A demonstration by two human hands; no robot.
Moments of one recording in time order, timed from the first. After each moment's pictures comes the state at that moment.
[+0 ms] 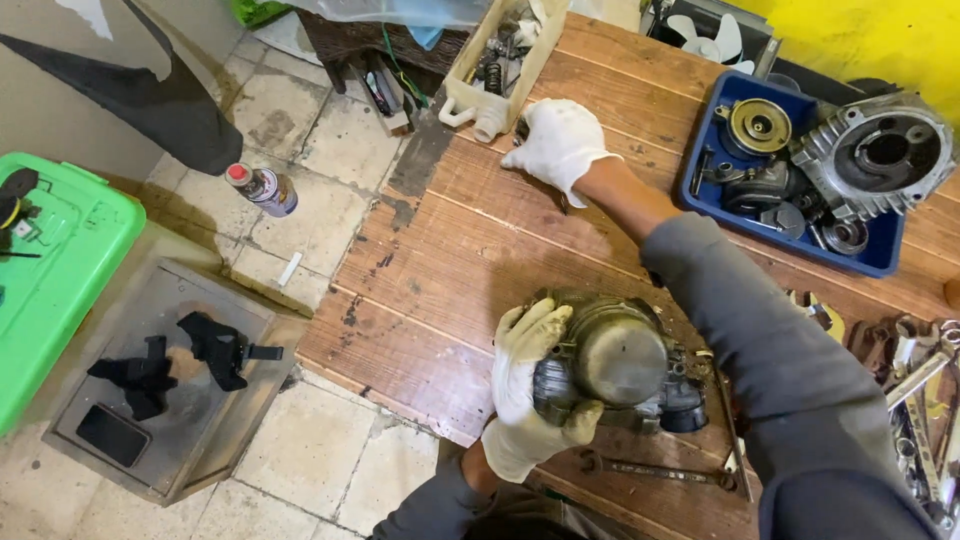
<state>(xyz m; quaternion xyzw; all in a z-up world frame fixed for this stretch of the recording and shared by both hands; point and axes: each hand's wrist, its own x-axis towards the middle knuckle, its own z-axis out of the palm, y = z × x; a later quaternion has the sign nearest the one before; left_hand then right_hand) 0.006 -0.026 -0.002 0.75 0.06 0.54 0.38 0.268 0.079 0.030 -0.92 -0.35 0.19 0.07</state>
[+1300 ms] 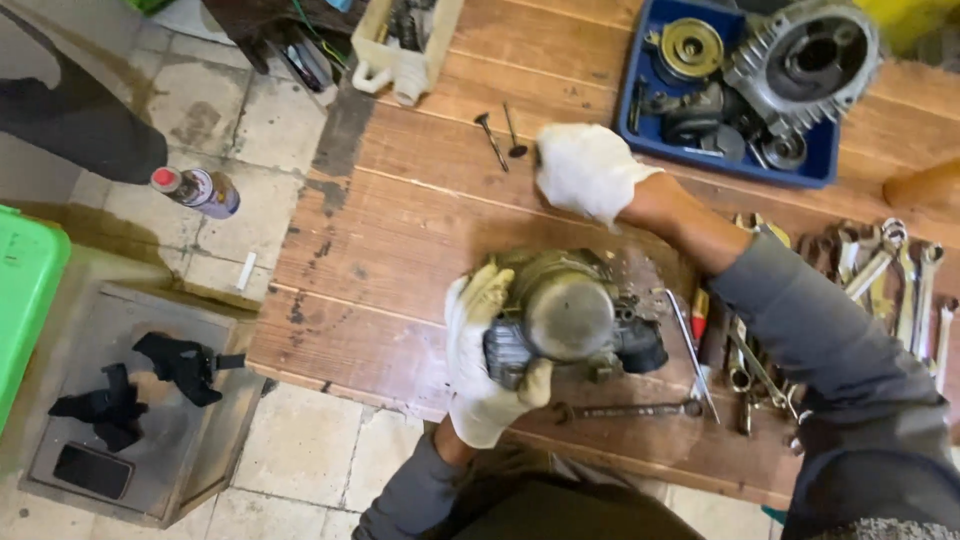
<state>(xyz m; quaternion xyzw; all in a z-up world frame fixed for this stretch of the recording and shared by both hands) 0.011 -0.027 -0.006 0.73 0.07 0.55 0.39 0.276 -0.066 -0.055 -0.89 -0.45 0.00 0.02</state>
